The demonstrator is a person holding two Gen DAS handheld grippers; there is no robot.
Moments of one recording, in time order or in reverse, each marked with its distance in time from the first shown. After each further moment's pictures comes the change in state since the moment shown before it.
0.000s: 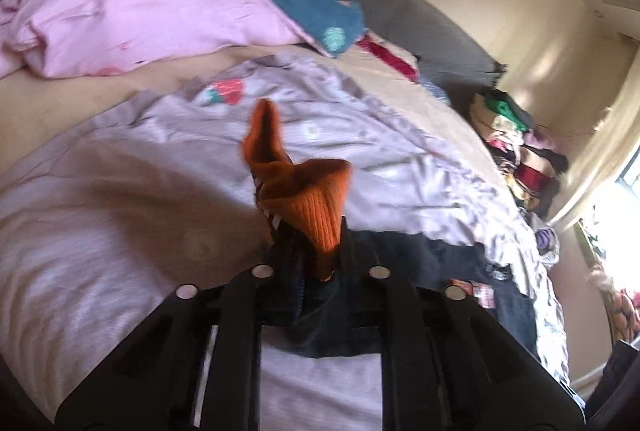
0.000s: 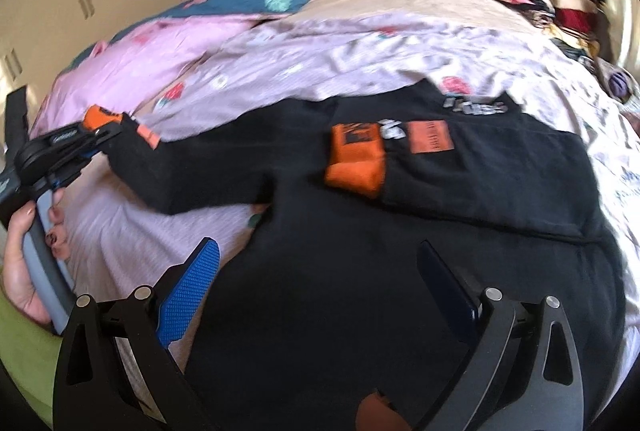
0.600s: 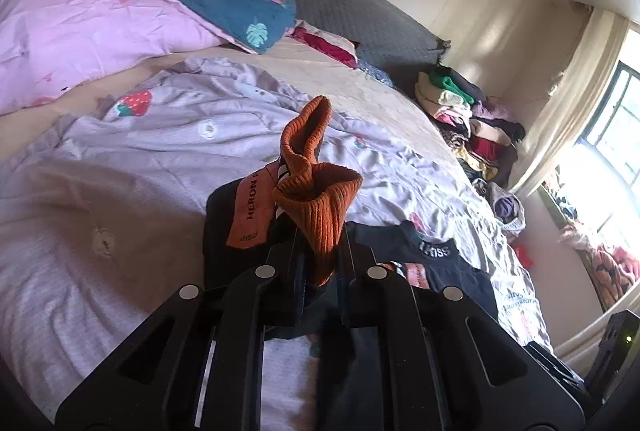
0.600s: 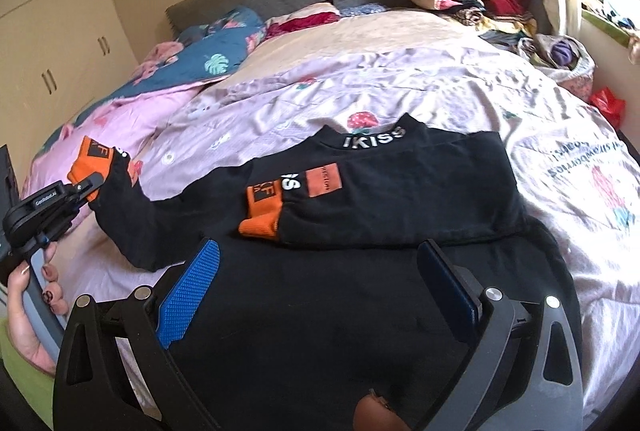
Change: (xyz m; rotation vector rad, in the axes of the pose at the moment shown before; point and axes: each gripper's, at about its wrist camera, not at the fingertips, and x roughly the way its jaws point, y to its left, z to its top) left arm 0.000 -0.087 -0.013 0.122 0.026 -0.151; right arm -0.058 -0.075 0.000 0.183 -0.135 -0.071
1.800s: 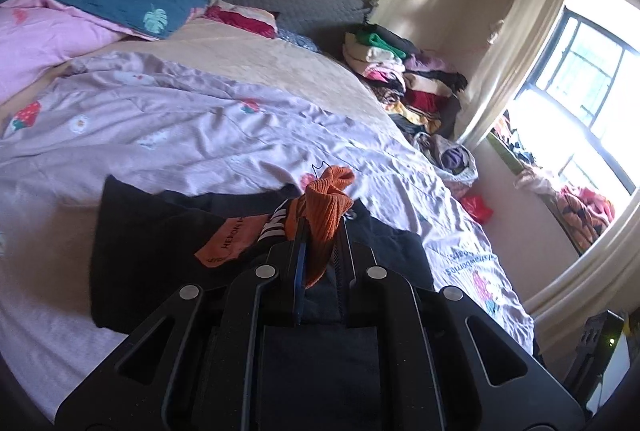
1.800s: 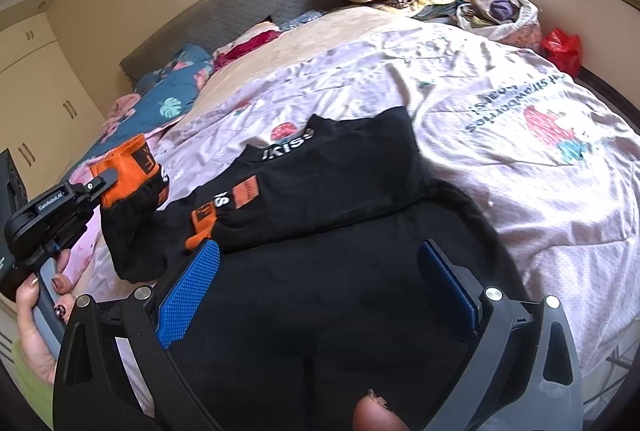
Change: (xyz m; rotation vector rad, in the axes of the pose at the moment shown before) left arm 0.044 -0.134 -0.034 0.158 0.103 -0.188; right arm -0.047 -0.096 -0.023 0.245 -0.051 -0.059
